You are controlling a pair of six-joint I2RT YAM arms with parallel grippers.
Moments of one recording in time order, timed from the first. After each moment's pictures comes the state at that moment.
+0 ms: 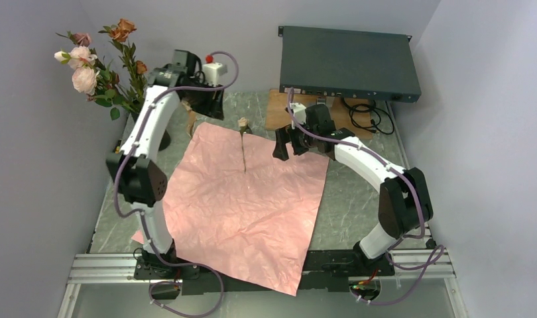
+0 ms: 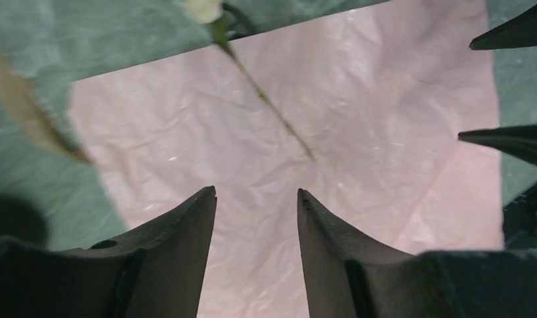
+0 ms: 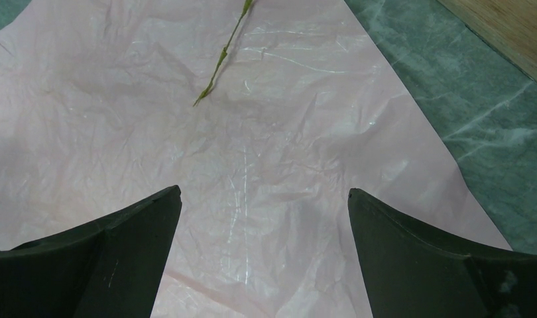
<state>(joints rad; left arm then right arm) -0.18 1.88 2.08 -1.13 0.37 0.21 0.44 1.61 1.19 -0.30 -0.40 0.07</state>
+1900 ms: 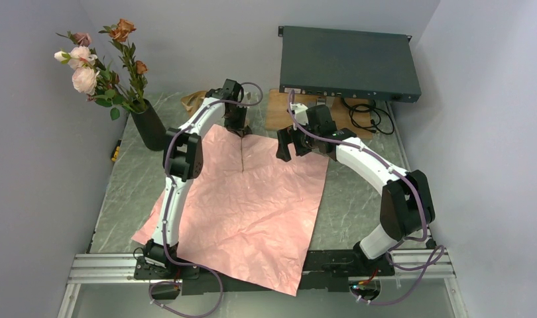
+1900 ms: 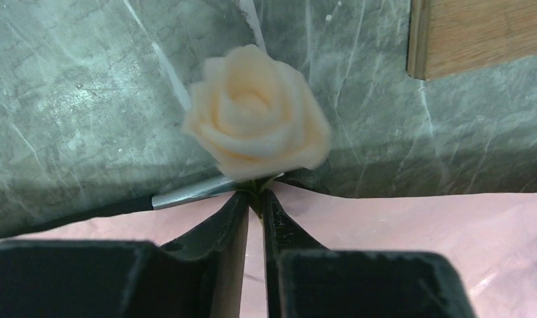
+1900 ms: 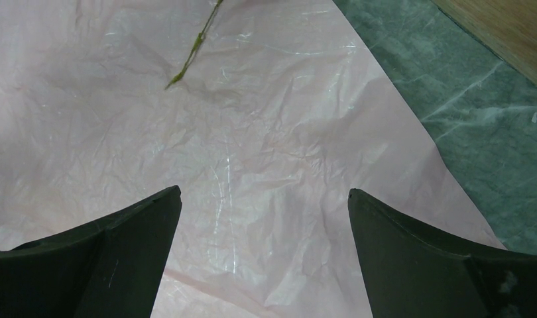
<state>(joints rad) -0.33 2.53 2.32 -0.92 0.19 -0.15 0.44 1.58 1.18 -0.35 -0.33 0.05</state>
